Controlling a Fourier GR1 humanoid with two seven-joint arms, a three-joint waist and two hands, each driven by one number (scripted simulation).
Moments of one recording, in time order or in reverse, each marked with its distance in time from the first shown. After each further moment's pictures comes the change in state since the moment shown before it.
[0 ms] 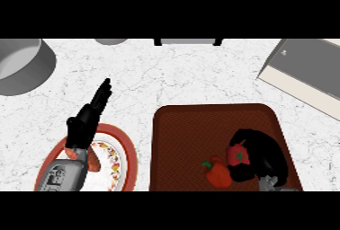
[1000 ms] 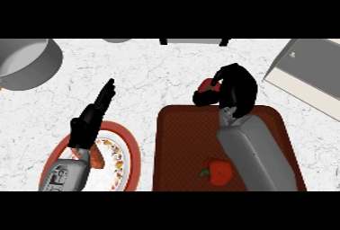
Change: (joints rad) left arm -0.003 -0.010 -0.009 0.005 -0.008 -0.020 -0.008; right arm -0.591 0.120 -0.086 0.369 0.107 -0.420 0.322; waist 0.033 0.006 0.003
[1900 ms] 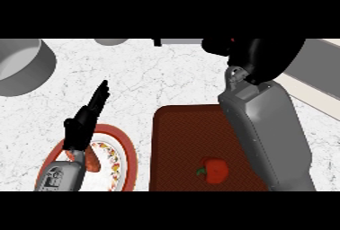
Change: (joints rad) left arm 0.018 0.012 0.027 -0.001 0.005 0.003 0.002; right arm -0.310 -0.001 -0.116 -0.100 0.440 0.036 0.105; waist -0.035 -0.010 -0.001
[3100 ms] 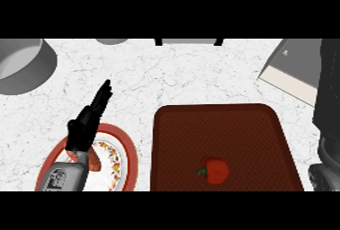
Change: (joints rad) left arm 0.006 -0.021 -0.017 -0.035 -0.023 0.013 0.019; right arm -0.226 -0.229 -0.351 0.056 0.177 0.213 -0.152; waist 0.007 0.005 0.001
